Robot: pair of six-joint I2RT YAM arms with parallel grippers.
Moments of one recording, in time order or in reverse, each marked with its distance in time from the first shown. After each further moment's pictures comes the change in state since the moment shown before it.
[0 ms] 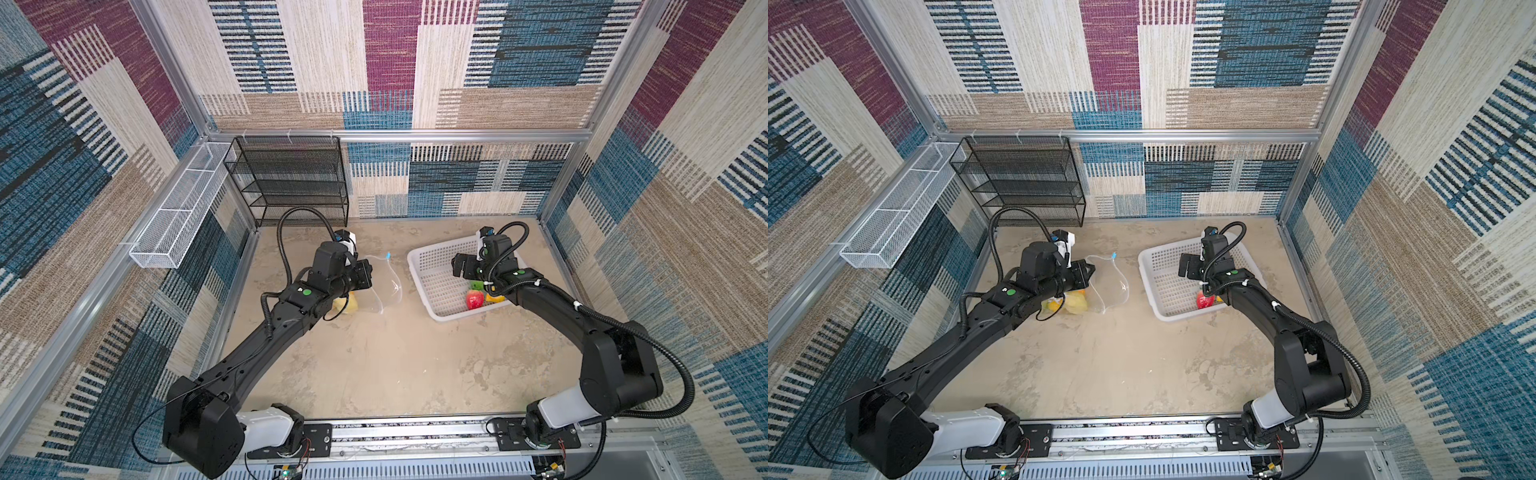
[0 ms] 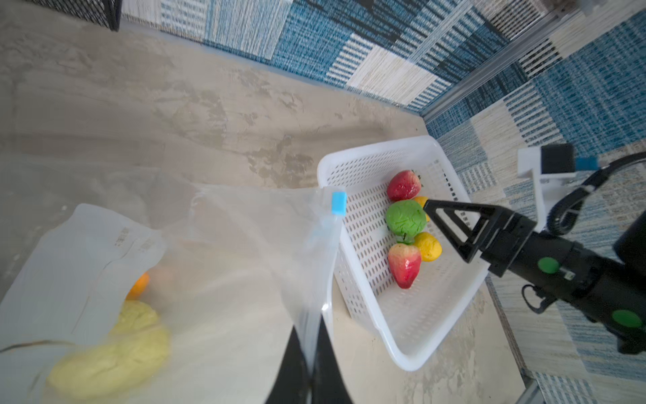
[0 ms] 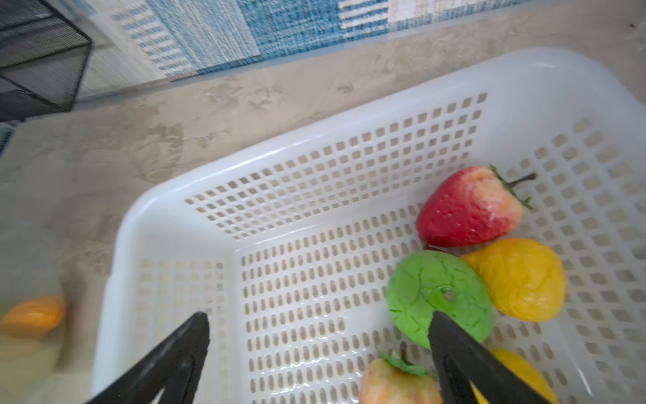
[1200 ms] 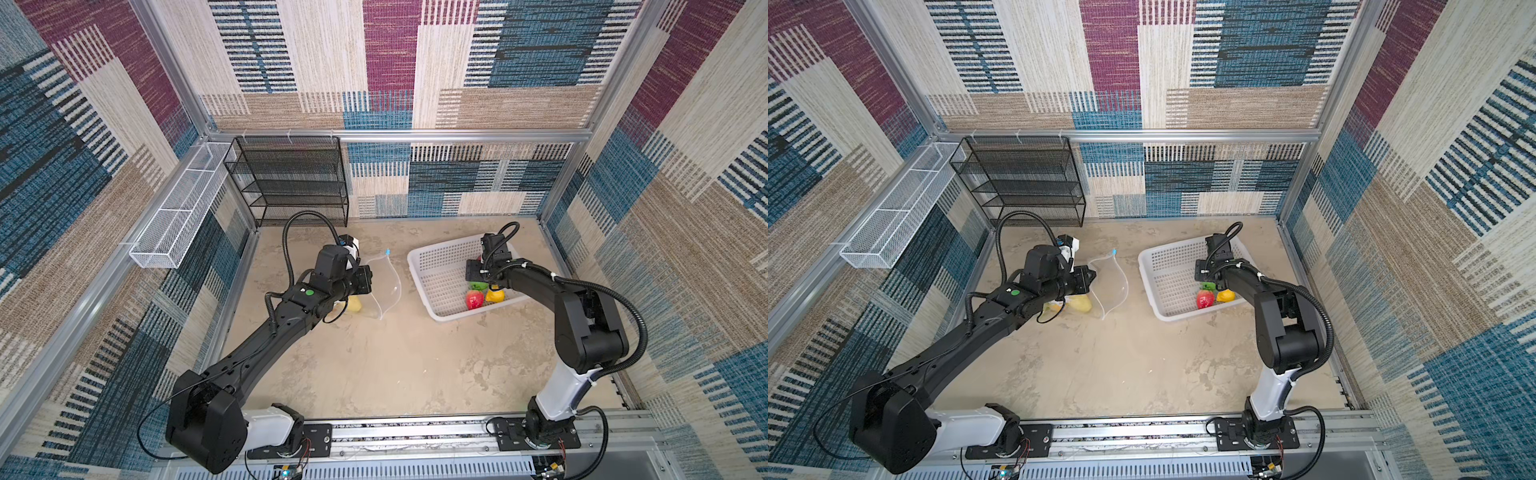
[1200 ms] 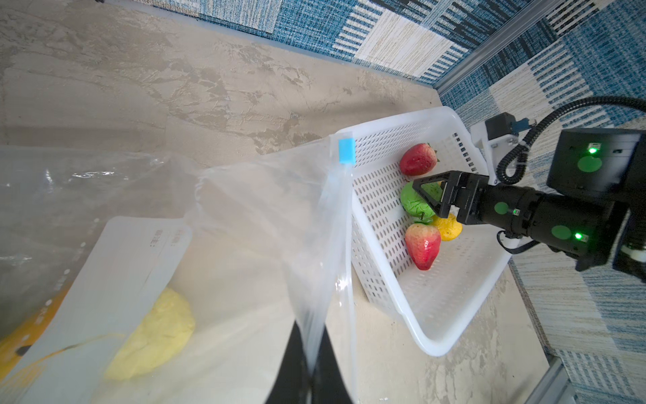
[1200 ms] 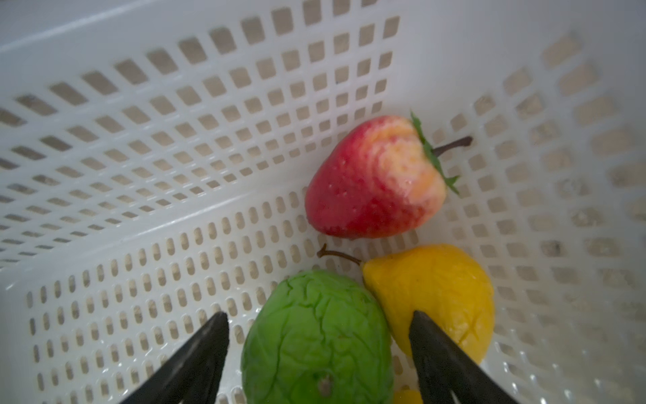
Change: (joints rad) left arm 0.013 0.014 -0.047 -0.004 0.030 0.062; right arm -0.082 0.239 0.102 -0.081 0.066 -0.099
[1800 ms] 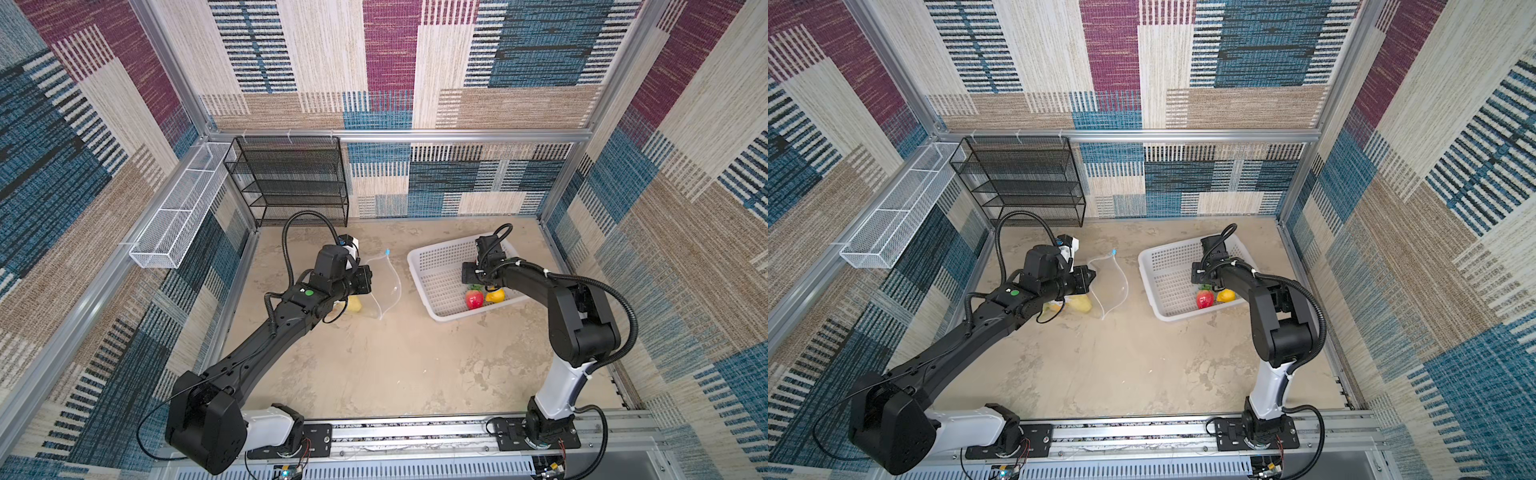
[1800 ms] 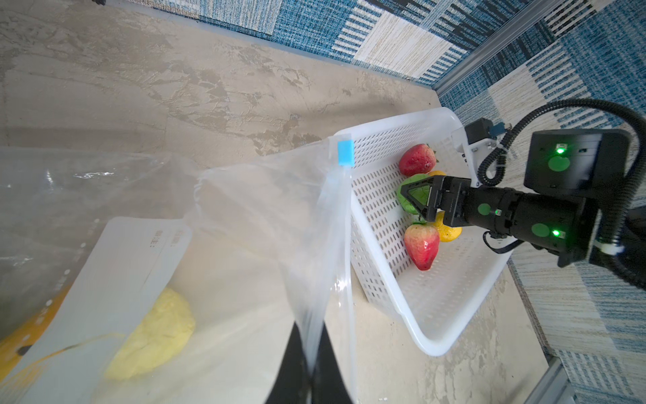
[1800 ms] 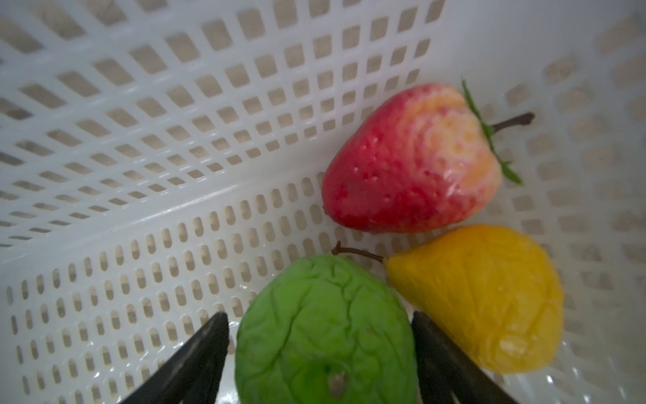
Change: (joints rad) left arm 0.000 -0.006 0.000 0.000 0.000 0.000; right arm 0.014 0.081 0.054 -0.027 0.000 0.007
